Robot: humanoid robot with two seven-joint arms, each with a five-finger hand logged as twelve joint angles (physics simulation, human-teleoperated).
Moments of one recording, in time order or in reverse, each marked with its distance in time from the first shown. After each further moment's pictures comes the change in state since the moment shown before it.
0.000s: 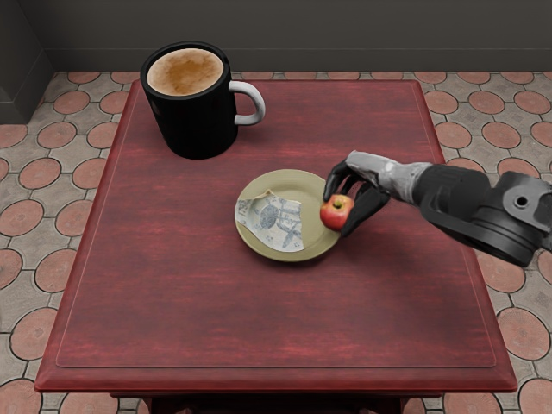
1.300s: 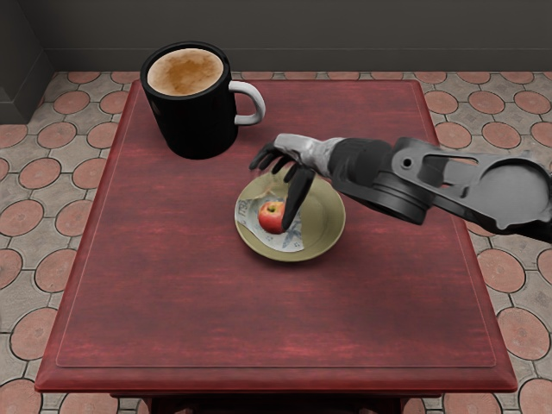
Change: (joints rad) left arm 0.000 0.000 0.000 0.000 0.000 0.000 0.000; right arm 0.177 0.354 -0.088 -0.323 0.037 0.029 0.000
